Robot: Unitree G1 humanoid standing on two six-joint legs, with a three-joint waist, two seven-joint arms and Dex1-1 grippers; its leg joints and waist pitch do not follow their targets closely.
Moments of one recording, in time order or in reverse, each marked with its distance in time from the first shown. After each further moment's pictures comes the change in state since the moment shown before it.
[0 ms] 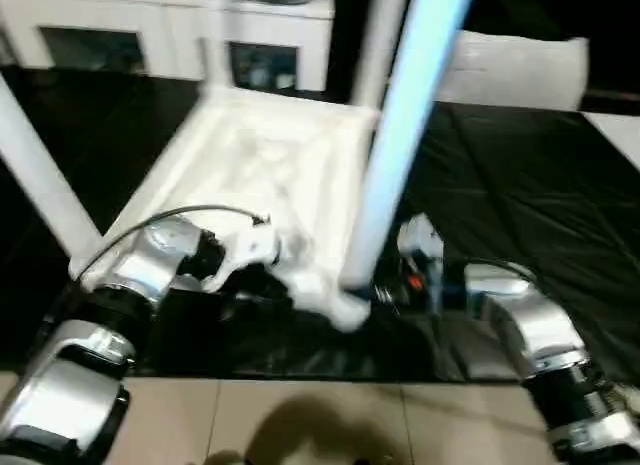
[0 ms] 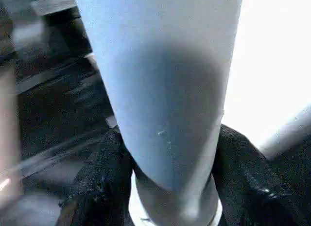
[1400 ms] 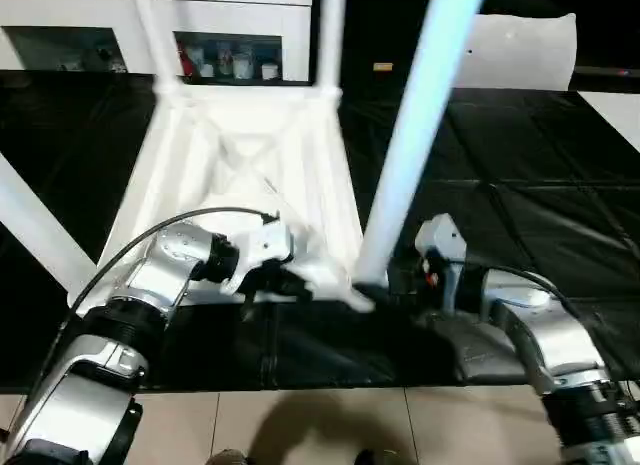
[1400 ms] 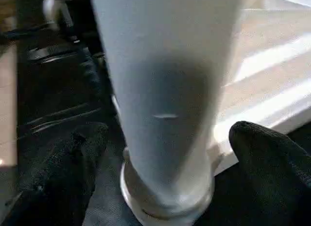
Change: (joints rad) left arm 0.047 0.039 0.026 -0.040 -0.018 -0.145 -0.168; right arm 0.071 -0.151 0.016 -0.085 0.002 -0.128 0.217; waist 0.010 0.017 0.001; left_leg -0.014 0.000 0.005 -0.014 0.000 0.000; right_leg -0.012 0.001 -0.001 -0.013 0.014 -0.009
